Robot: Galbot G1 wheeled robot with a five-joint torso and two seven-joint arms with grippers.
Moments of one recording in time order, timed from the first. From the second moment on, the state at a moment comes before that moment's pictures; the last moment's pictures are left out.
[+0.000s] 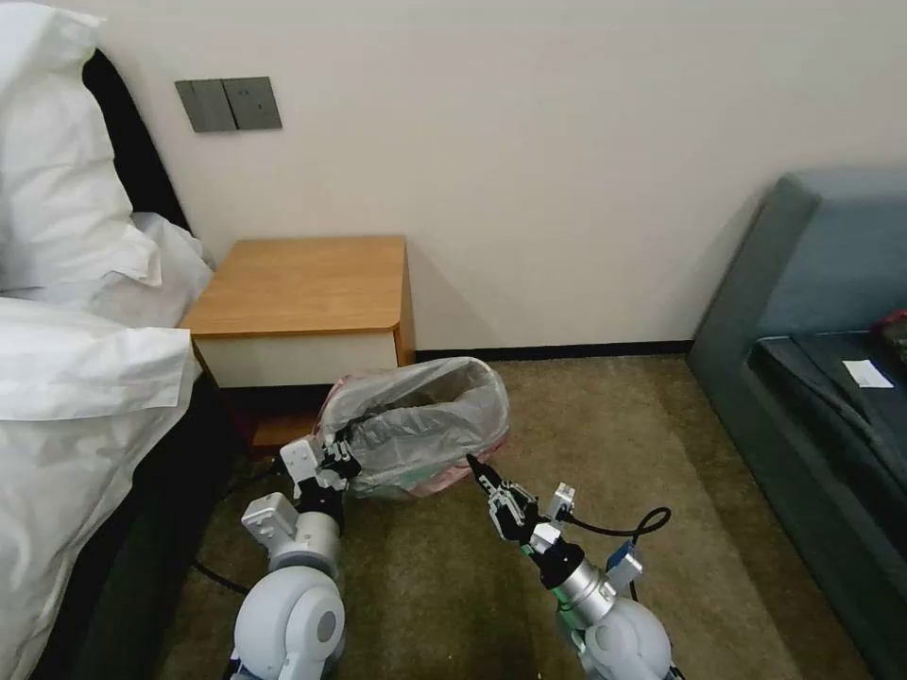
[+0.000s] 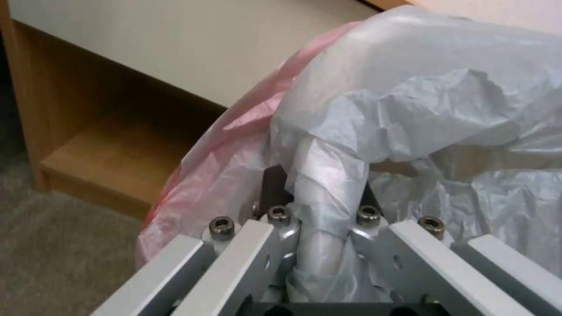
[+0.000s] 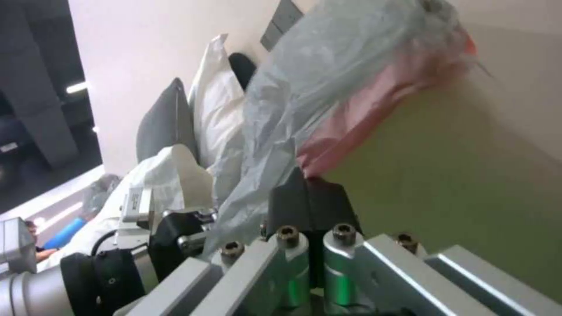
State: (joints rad) left arm 1.50 -1.45 -0.40 -2.14 -0.53 0.23 -0.37; right arm -1.39 1.30 0.22 1.65 0.90 0.20 -0.73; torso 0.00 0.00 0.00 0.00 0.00
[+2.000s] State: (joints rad) left arm 1.50 -1.41 -0.39 -2.16 -0.55 0.33 -0.42; right arm -1.46 1.27 0.48 1.81 0.49 0.45 -0.67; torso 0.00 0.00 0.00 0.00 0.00
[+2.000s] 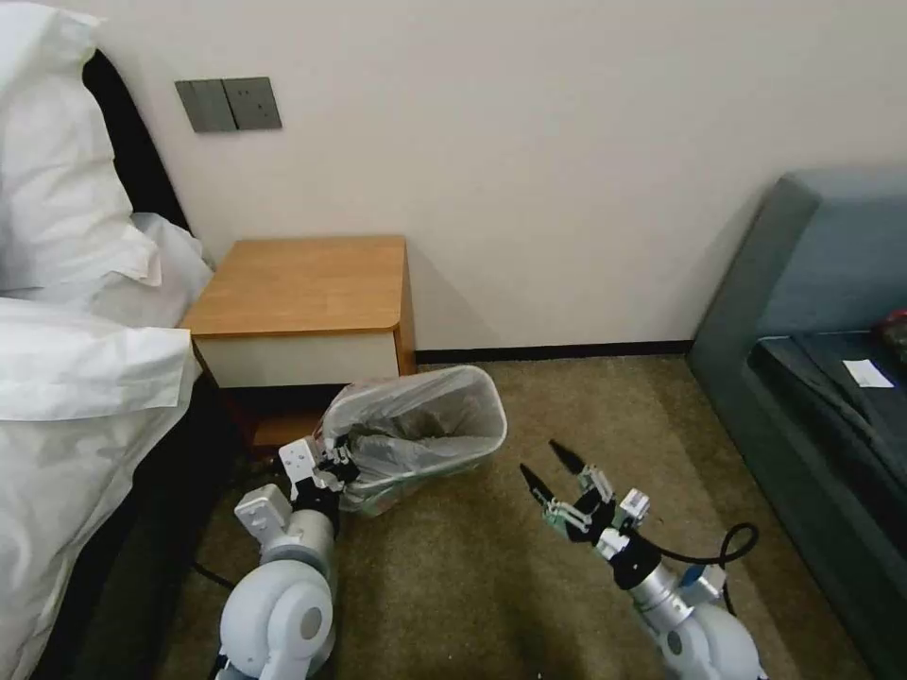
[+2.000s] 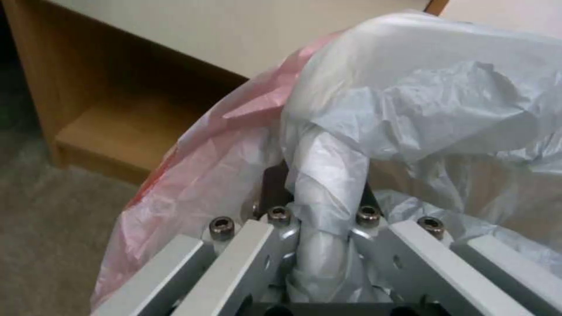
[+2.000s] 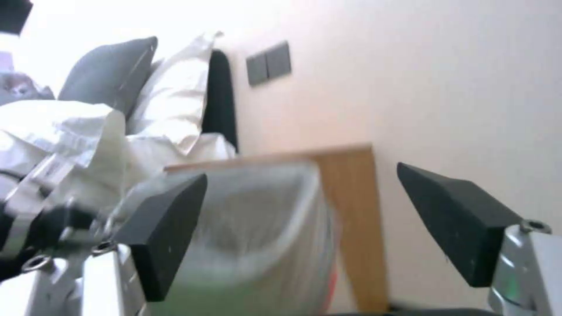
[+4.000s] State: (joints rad) left arm 1.51 -1.45 -0.35 -2.01 -0.02 0.17 -0.36; right arm -0.58 1.05 -0.57 1.65 0.18 -0.36 -0.12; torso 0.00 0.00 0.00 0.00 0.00
